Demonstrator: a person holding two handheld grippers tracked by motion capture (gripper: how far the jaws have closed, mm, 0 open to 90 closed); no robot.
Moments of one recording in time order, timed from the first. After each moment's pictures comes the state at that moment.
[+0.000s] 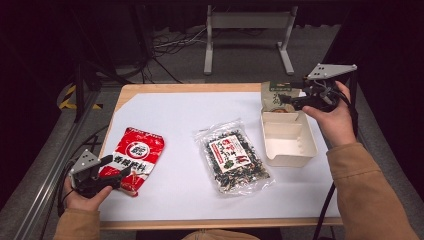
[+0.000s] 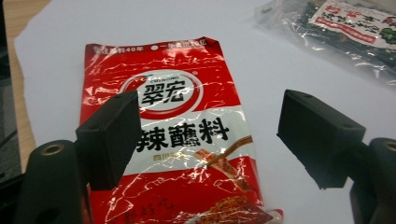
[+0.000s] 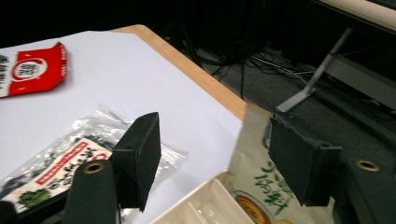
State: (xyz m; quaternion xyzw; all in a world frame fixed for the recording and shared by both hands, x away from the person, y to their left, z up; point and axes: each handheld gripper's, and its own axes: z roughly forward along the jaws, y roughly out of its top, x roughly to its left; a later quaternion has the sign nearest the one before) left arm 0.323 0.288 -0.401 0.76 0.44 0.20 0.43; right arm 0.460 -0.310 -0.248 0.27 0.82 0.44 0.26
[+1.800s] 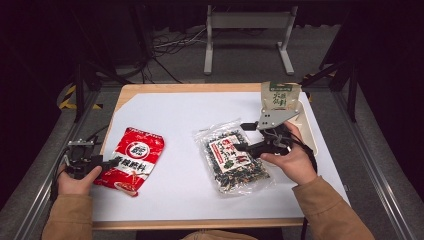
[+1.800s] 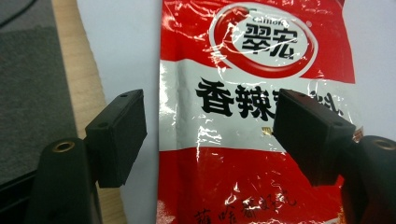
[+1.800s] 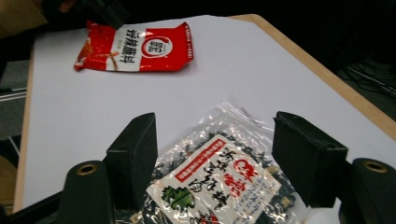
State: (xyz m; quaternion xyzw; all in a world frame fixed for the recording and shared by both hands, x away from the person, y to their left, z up) left arm 0.387 0.338 -0.429 0.75 0.57 0.08 0.33; right arm 0.396 -0.202 -0.316 0.16 0.86 0.46 0.15
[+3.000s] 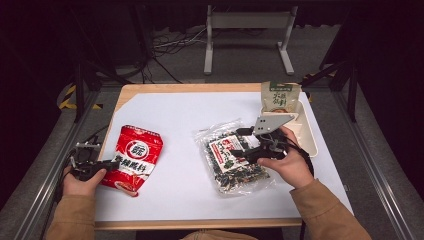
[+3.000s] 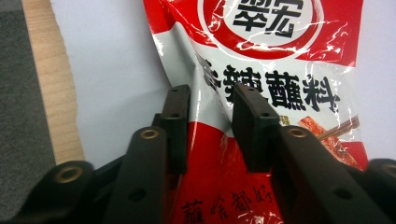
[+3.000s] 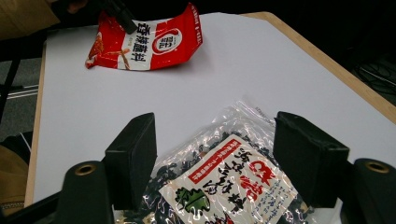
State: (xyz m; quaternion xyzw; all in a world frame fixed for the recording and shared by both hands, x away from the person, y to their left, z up) left arm 0.382 0.326 -0.432 0.75 0.57 0.07 0.32; right arm 0.391 -0.194 -0.325 0.15 0.87 0.46 0.14
